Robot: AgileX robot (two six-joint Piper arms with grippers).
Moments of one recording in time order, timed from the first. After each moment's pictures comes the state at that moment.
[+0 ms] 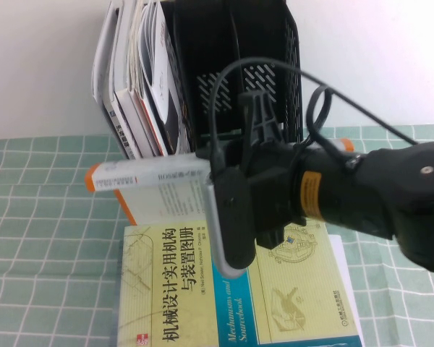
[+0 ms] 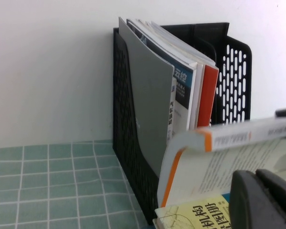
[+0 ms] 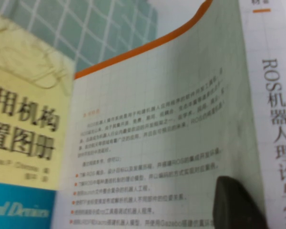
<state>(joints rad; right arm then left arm) 0.83 1.53 -1.07 -1.73 -0.02 0.41 -0.46 0.24 -0.53 0.23 0.52 -0.42</state>
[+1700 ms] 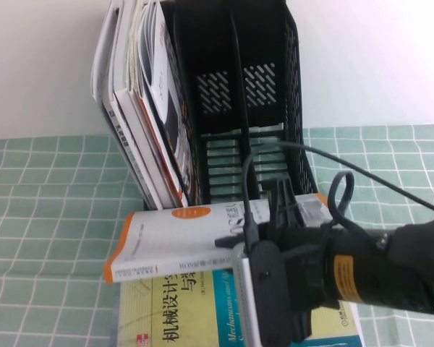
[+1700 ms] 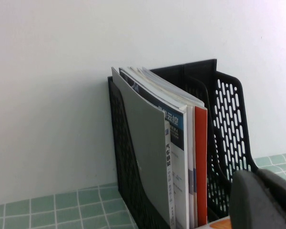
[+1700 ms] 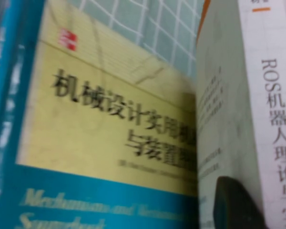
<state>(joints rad) 0.86 1.45 -0.83 -1.73 -0.13 0.61 -0.46 0.24 -0.53 0.26 0.41 -0.35</state>
